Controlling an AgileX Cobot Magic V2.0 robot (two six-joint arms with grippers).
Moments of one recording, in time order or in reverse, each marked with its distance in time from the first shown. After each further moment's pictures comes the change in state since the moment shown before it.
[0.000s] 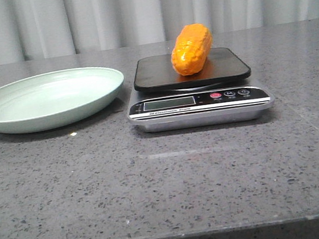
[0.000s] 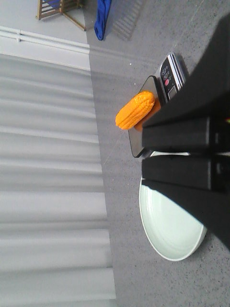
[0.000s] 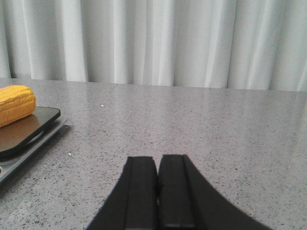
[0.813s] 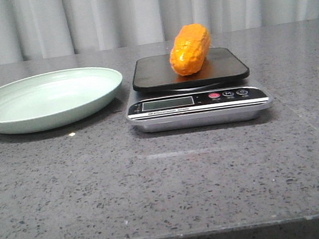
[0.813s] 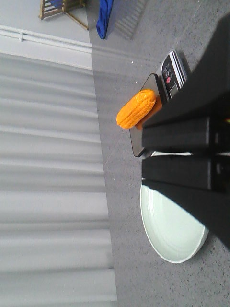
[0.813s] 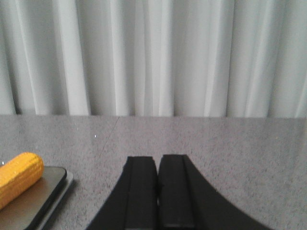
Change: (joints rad) left arm 0.000 0.000 0.041 0.000 -0.054 0.000; right arm 0.000 0.313 -0.386 0.006 0.110 0.033
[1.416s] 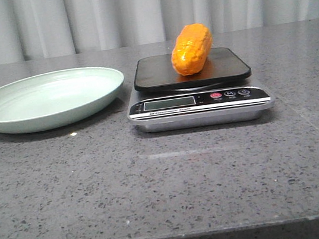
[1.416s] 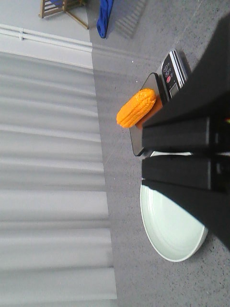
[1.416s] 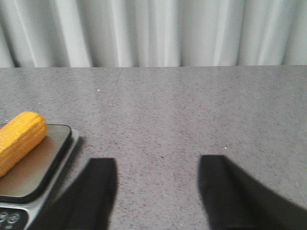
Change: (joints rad) left arm 0.000 0.000 0.000 0.000 -0.001 0.000; right arm 0.038 0.131 -0.133 0.029 0.205 0.000
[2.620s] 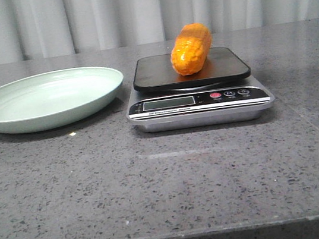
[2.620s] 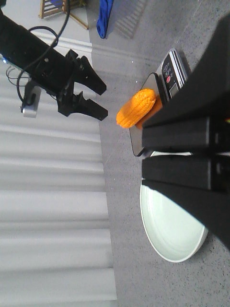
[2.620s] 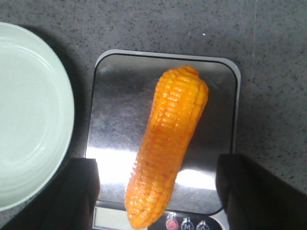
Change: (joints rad) left arm 0.000 0.000 0.000 0.000 0.000 0.000; right arm 0.542 1.324 -1.328 -0.144 0.922 0.570
